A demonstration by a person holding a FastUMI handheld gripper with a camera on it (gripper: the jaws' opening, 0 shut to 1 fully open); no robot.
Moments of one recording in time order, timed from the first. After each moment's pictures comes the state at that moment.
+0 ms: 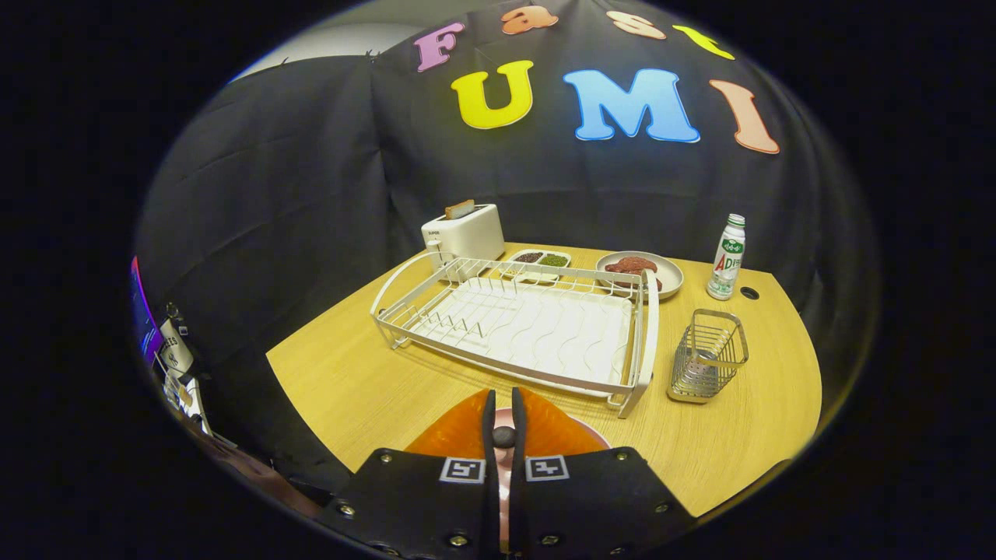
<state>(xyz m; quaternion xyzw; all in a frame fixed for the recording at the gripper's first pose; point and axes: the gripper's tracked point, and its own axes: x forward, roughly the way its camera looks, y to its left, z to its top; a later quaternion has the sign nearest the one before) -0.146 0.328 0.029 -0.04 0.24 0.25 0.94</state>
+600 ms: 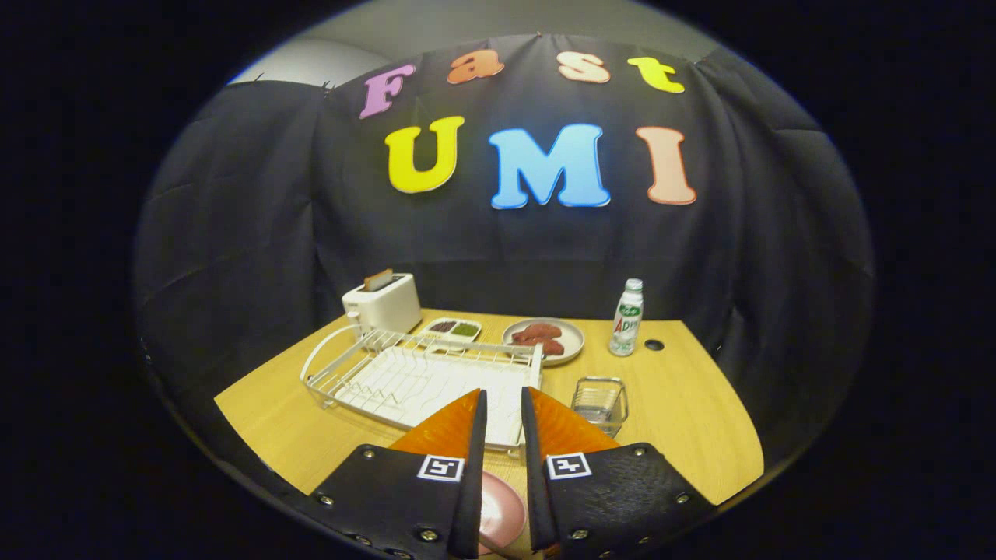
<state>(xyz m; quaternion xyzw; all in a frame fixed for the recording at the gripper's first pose) -0.110 0.243 0.151 -0.02 0.10 0.10 0.99</state>
